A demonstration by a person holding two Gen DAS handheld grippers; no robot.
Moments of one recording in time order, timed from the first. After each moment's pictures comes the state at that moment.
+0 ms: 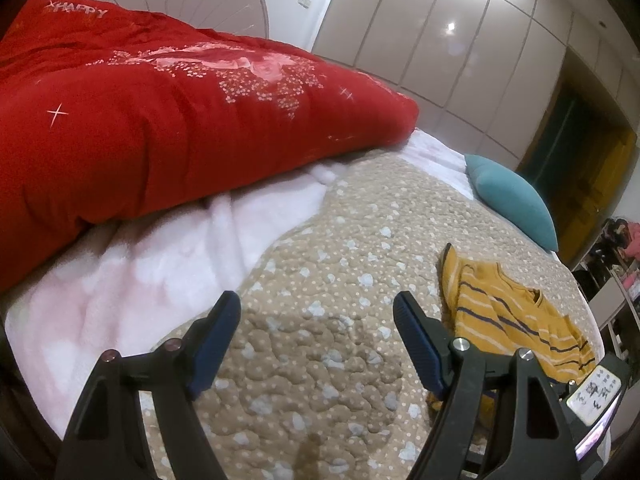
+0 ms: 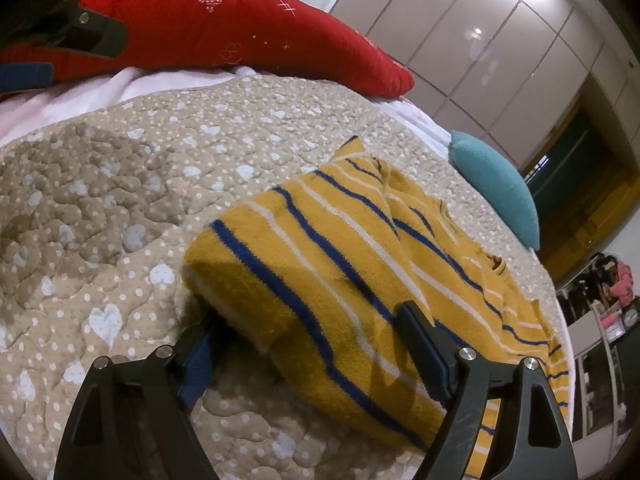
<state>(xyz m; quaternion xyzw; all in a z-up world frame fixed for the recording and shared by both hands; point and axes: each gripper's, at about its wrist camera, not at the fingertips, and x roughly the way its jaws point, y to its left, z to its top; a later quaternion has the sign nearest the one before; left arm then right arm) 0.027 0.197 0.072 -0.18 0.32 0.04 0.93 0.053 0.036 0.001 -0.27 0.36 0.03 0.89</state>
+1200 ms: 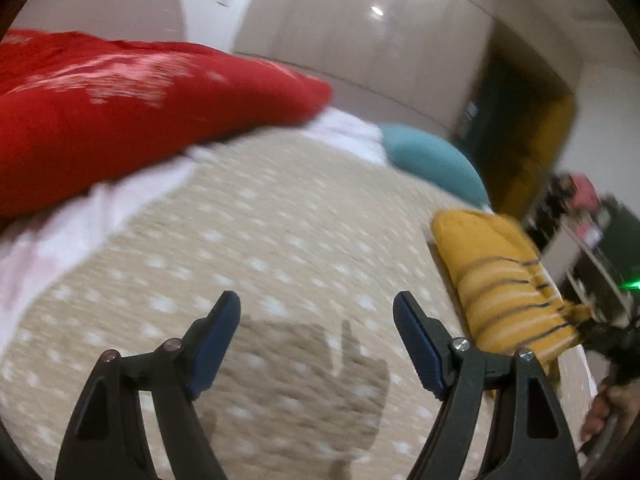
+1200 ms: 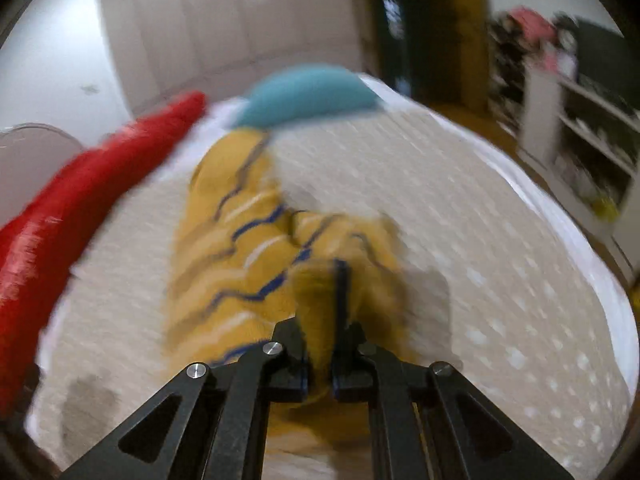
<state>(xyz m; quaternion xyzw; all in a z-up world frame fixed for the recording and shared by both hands) 0.011 0.067 0.072 -0.13 0.33 -0.10 0.93 0.007 -0.305 0.092 0.15 0.38 -0.14 0.90</state>
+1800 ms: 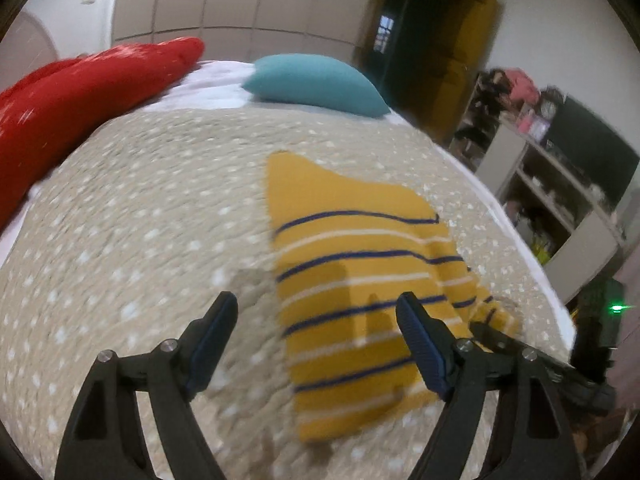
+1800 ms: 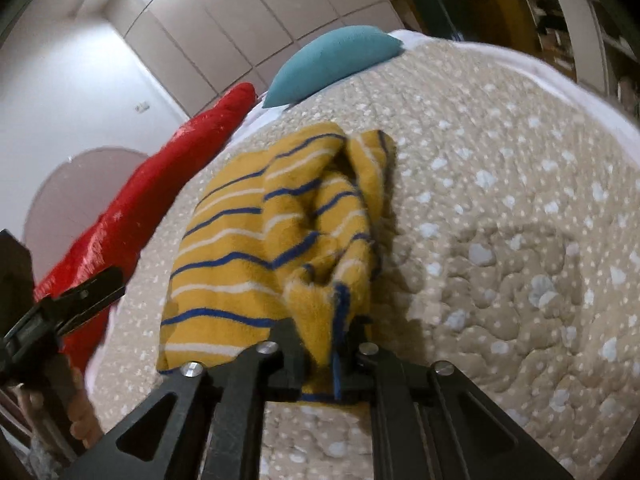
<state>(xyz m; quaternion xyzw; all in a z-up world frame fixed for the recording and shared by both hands) 0.052 -0.138 0.097 -0.01 0.40 -0.23 0.89 -0.038 -0.372 0.029 0.29 0.36 0.04 0.89</state>
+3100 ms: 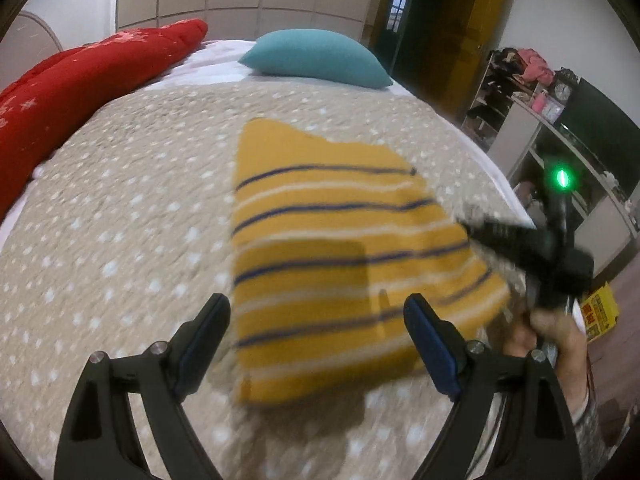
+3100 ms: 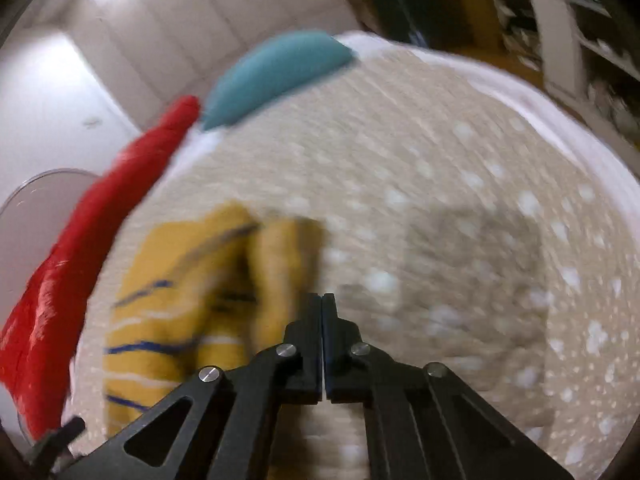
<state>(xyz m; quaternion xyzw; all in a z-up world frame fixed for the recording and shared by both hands) 0.035 -0.172 0.081 -0.01 0.43 -0.21 0.88 0.067 -0.442 0.017 0.28 0.40 -0.05 0.87</state>
